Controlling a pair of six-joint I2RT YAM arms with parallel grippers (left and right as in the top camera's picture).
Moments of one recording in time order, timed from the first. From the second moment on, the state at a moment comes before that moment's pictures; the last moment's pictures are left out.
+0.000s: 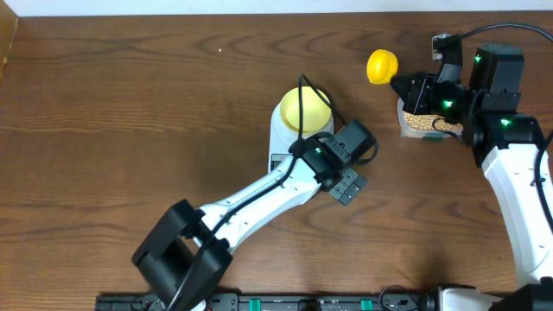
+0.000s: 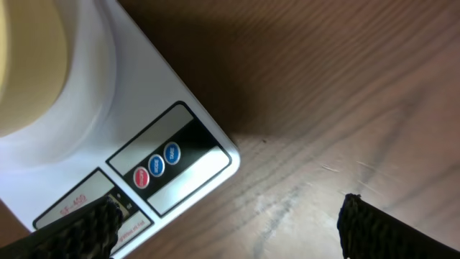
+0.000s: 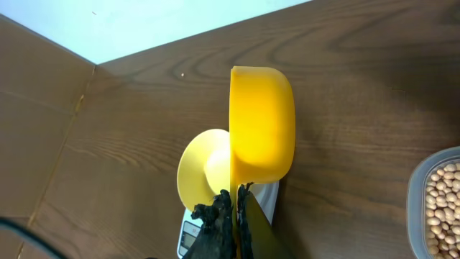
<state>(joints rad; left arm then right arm) -0.88 1.82 1.33 -0.72 -0.07 -0.11 -0.01 1.43 1.19 -0.43 -0.62 0.27</state>
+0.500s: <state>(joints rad) -0.88 1.93 1.33 -0.68 -0.13 -0.10 -0.01 1.43 1.19 -0.43 -0.62 0.25</state>
